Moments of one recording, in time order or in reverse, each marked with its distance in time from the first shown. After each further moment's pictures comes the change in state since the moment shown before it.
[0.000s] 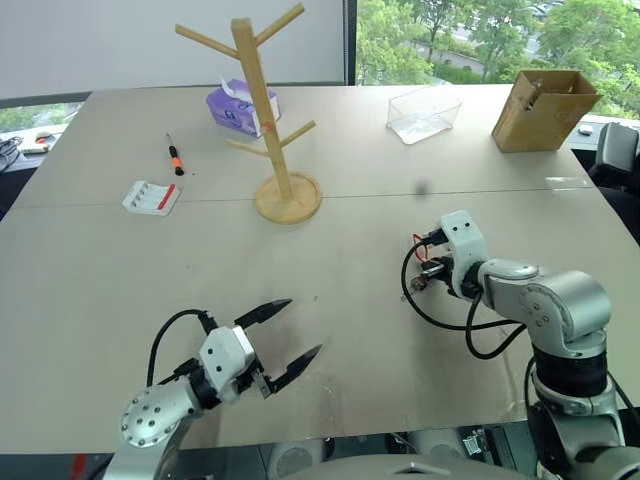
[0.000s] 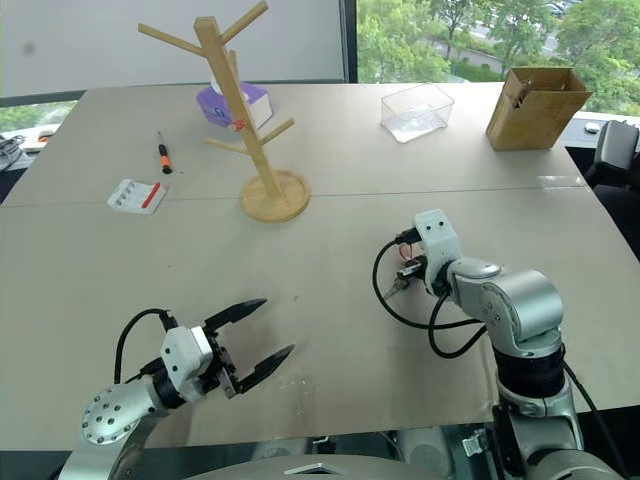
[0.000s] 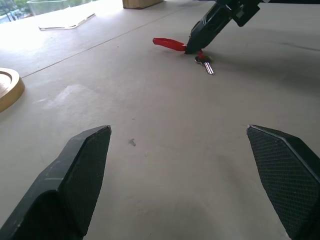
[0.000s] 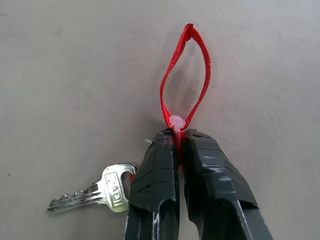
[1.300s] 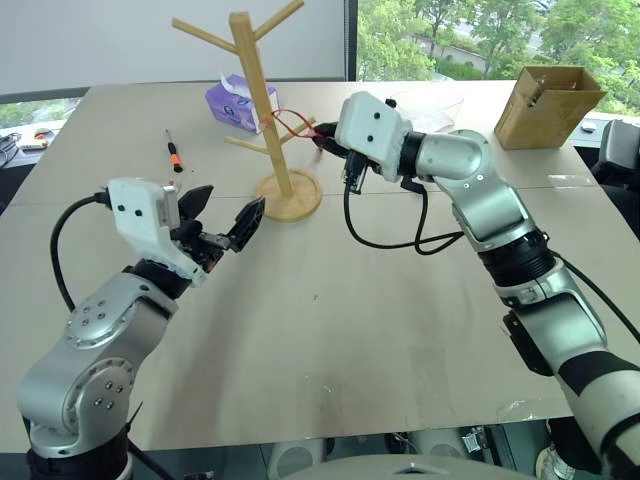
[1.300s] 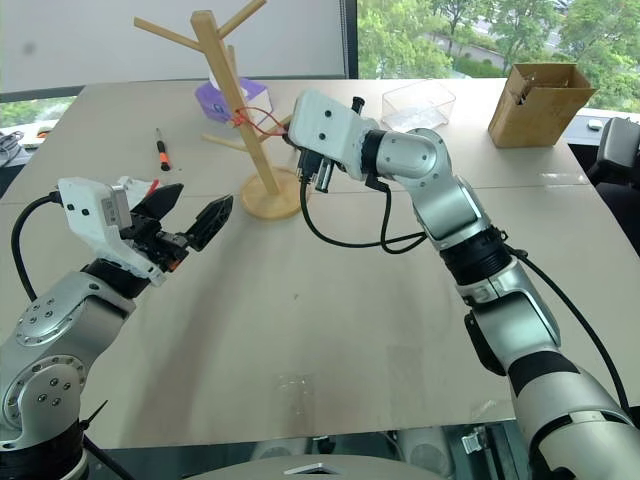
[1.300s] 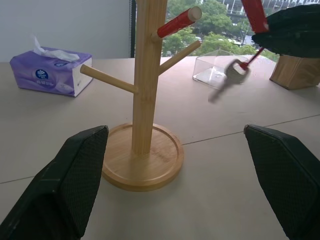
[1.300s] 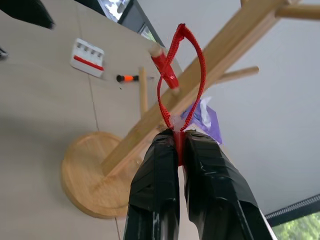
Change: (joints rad) left arm -0.464 0.084 0.359 -0.371 -0.511 0.961 0.699; right arm -0.605 0.088 0.293 0.716 -0.456 -1.302 0.541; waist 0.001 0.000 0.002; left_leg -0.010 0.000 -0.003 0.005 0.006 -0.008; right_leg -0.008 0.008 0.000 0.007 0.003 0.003
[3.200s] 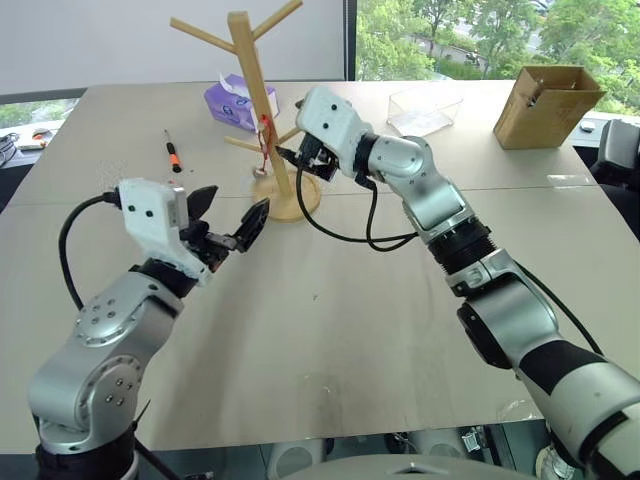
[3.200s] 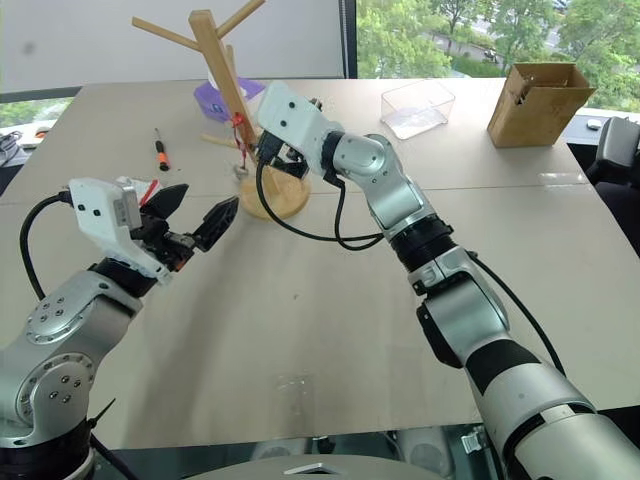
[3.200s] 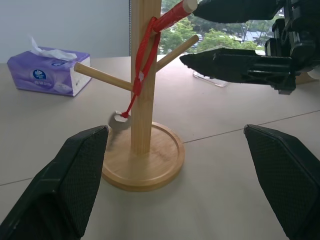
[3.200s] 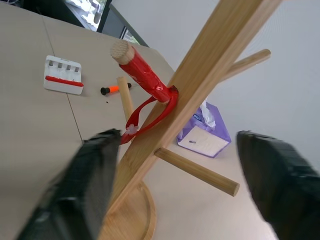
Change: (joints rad) left arm -0.034 -0.033 -0.065 0.020 0.091 -0.019 0.005; right arm -0.051 0.199 -0.086 0.287 -0.018 -0.085 -0.127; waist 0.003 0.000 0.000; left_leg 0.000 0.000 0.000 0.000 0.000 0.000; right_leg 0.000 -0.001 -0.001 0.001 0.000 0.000
